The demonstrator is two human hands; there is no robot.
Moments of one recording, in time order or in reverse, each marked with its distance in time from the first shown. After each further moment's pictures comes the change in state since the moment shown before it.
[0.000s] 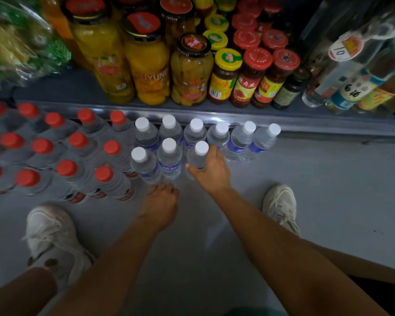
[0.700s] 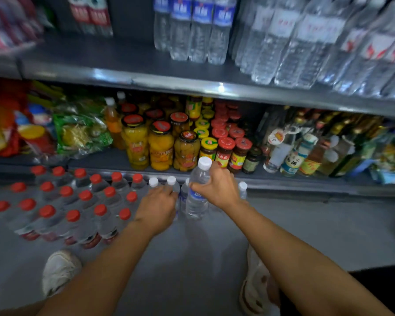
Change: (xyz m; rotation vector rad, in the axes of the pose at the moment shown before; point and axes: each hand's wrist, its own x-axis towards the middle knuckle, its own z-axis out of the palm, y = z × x) left_hand -0.046 0.000 -0.171 0.042 0.399 -0.009; right_hand -0.070 -0.096 -0.166 -0.054 0.185 -0.257
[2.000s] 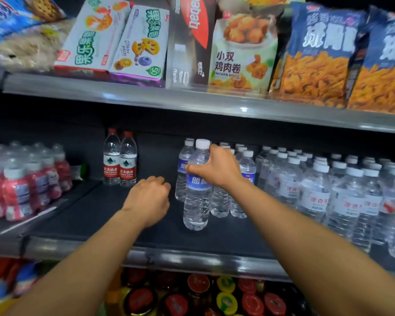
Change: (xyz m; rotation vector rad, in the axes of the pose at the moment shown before) left_hand 0.258 -0.199 -0.256 0.247 0.357 -0.175; right_hand 0.317 -0.231 -0.189 -0.058 0.379 -0.329
